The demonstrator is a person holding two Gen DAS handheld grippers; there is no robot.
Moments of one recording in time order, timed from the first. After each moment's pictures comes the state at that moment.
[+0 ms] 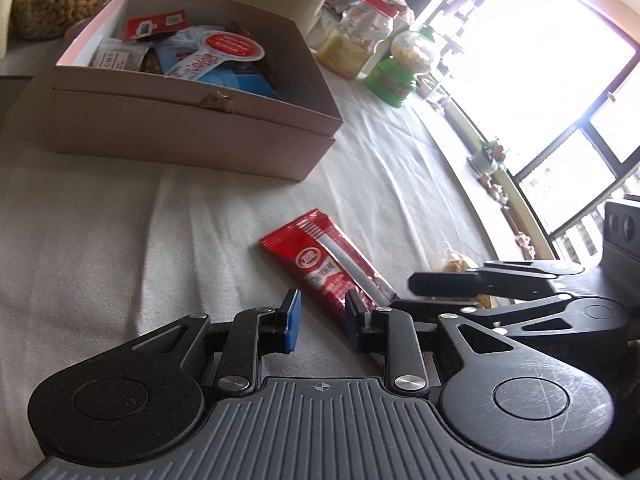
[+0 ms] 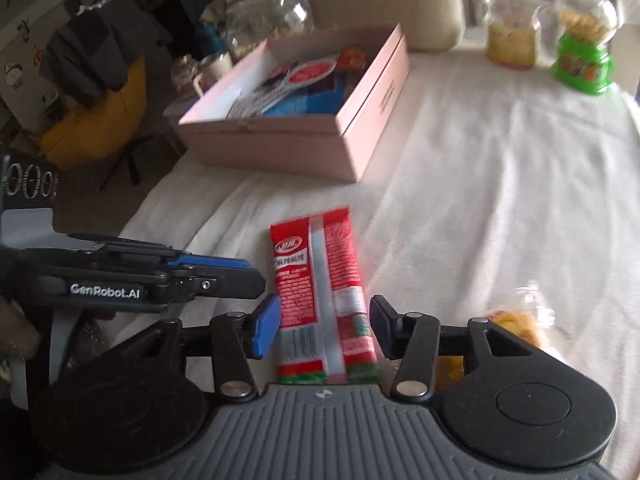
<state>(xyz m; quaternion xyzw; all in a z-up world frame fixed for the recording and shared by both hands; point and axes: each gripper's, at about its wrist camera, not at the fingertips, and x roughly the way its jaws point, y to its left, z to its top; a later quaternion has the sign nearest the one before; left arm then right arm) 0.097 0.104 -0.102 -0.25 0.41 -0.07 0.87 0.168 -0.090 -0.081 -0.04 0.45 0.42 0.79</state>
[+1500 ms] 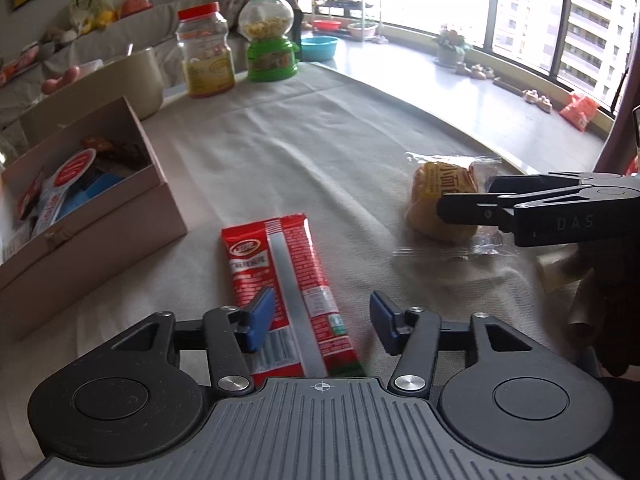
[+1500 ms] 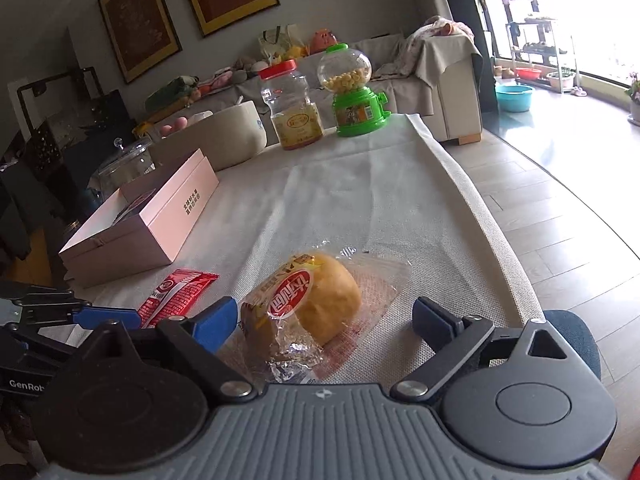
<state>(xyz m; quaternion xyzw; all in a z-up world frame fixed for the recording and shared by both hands) 0.111 -0.021 -0.098 0.08 0.40 -0.12 0.91 0.142 -0.218 -0.139 0.12 0.31 0.23 0.91</state>
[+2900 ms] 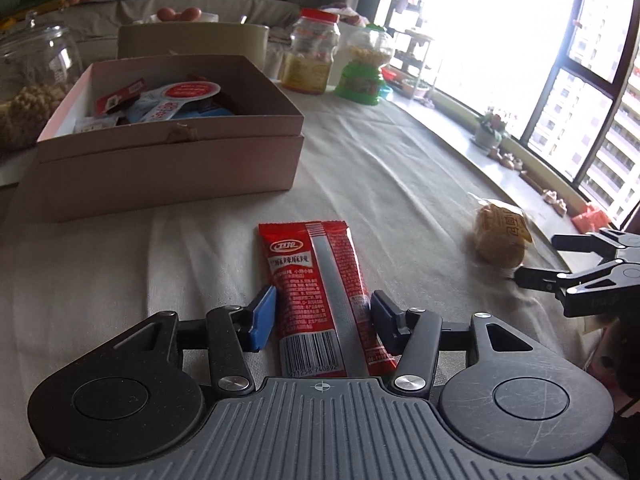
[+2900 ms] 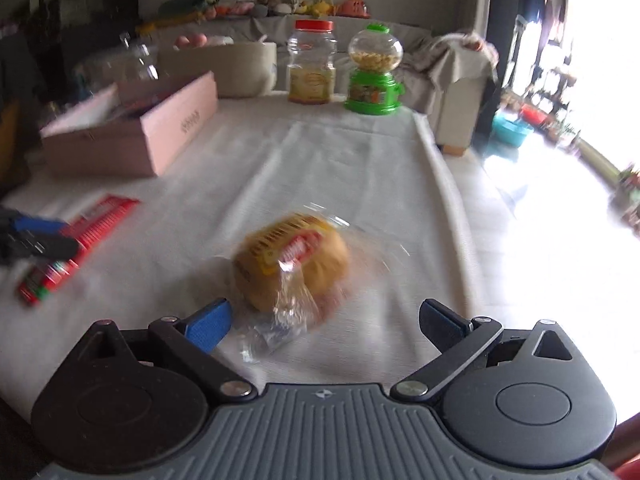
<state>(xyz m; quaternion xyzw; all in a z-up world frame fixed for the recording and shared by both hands) 0.071 0.070 -0.111 -0.09 0.35 -0.07 0.93 0.121 -0.192 -0.120 -0.10 0.34 0.19 0.92</state>
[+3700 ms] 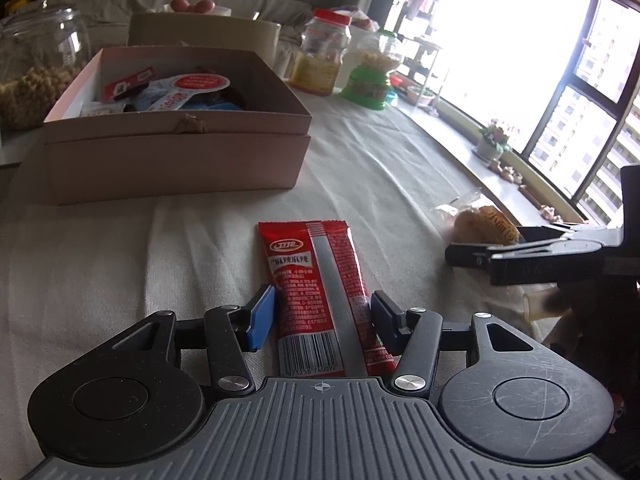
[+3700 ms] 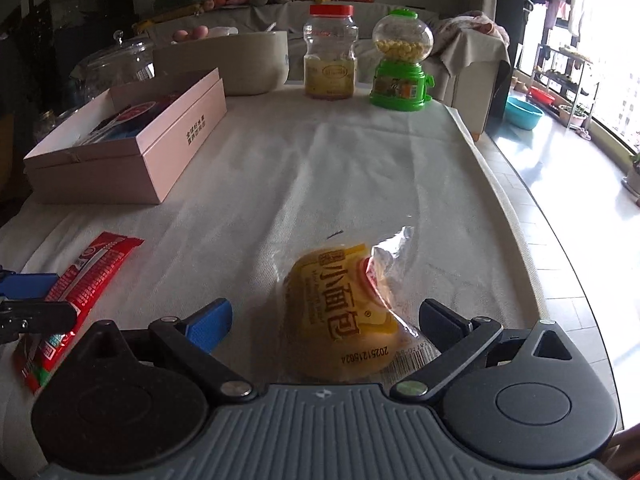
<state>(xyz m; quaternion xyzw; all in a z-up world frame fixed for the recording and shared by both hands) 0.074 0.072 -0.108 -0.12 0.36 -0.06 0.92 0.168 -0.139 -0.125 -0.06 0.37 0.21 0.90</state>
